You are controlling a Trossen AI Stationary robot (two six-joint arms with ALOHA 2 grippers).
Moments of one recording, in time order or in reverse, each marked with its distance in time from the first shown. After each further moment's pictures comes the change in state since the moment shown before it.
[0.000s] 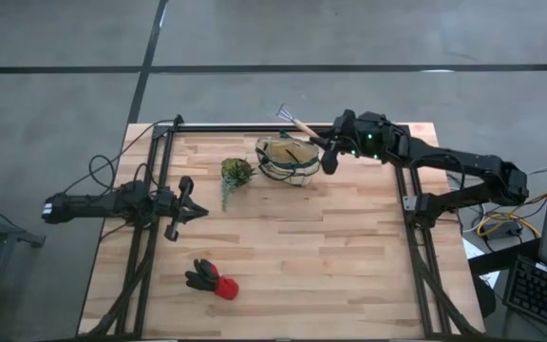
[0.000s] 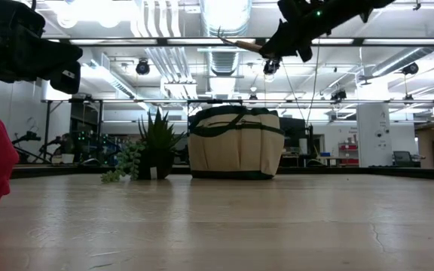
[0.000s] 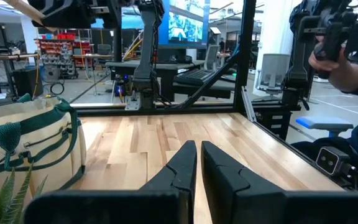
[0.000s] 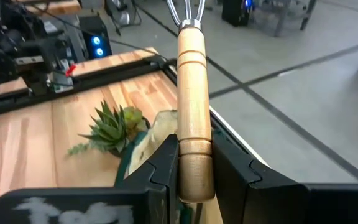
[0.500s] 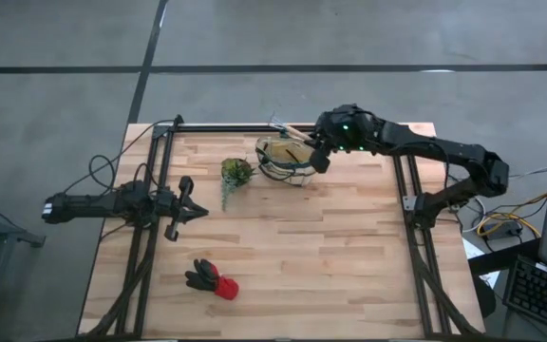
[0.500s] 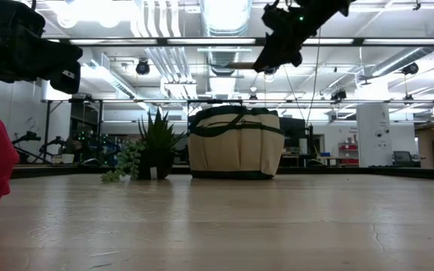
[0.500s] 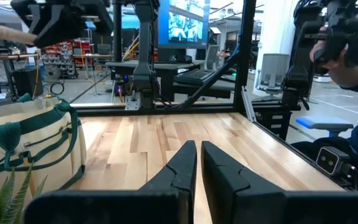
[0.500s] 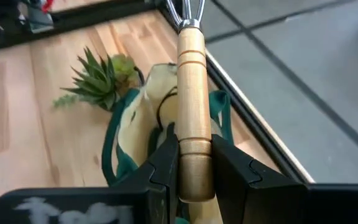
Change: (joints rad) left arm 0.000 0.000 0.000 0.000 0.000 0.000; right arm -0.009 0.201 0.248 -0.324 -0.004 -0.025
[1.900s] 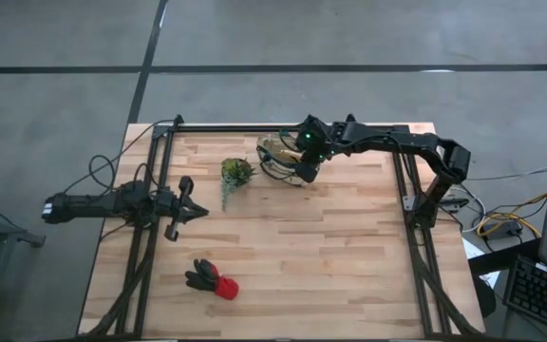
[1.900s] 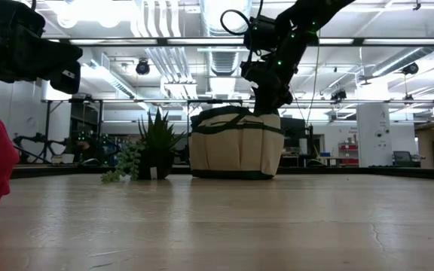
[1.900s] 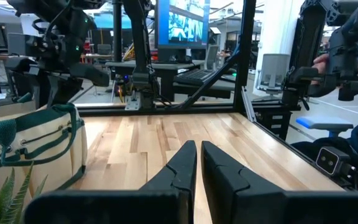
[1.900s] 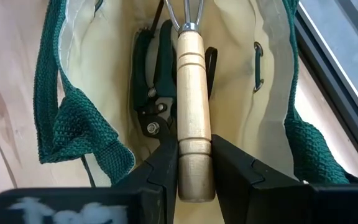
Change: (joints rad) left arm 0.000 0.000 0.000 0.000 0.000 0.000; right arm -0.006 0.317 0.109 -0.209 -0.007 0.025
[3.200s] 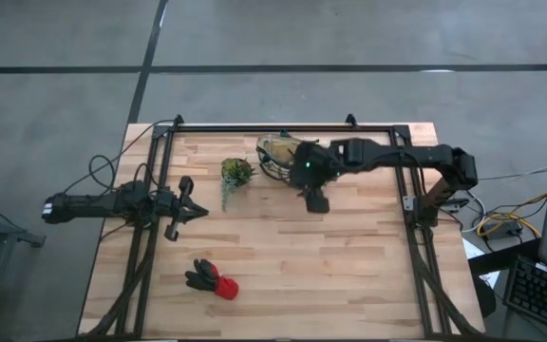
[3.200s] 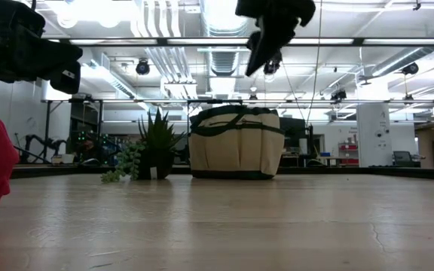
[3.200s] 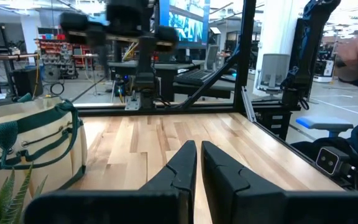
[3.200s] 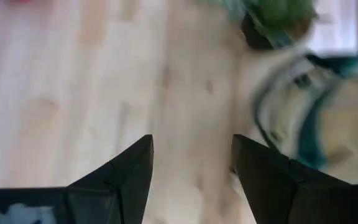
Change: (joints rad) left arm 0.000 0.000 0.000 0.000 0.000 0.000; right arm 0.295 -0.058 0.192 -0.233 -0.100 -0.275
